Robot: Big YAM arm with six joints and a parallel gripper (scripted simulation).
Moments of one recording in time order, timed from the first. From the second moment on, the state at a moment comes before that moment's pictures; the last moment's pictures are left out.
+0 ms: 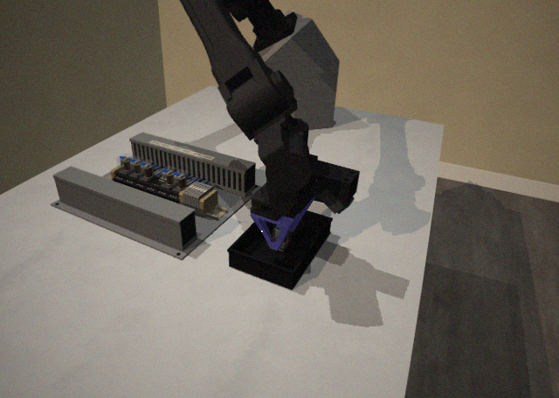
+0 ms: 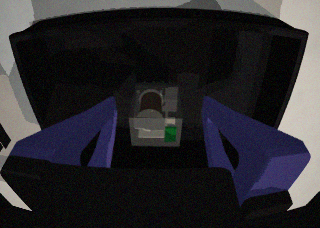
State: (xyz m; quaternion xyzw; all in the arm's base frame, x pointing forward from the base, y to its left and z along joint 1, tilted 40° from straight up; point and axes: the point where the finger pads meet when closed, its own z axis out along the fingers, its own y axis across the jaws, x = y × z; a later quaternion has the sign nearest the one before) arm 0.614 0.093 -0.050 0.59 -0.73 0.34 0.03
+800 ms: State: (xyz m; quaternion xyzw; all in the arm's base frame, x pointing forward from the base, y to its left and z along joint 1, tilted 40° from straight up) arm 0.613 0.095 -0.050 0.59 -0.73 0.34 0.03
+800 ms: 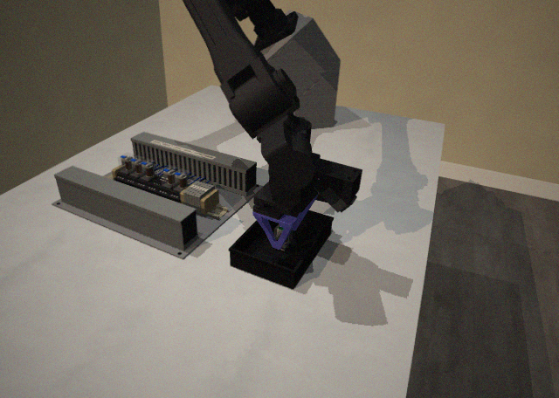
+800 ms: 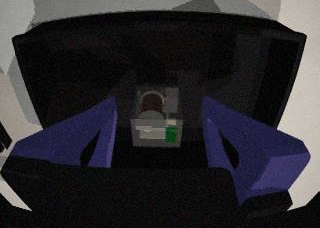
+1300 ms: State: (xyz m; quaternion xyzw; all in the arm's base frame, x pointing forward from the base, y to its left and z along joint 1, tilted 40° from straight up) arm 0.612 0.097 -0.050 0.59 -0.73 0.34 0.03
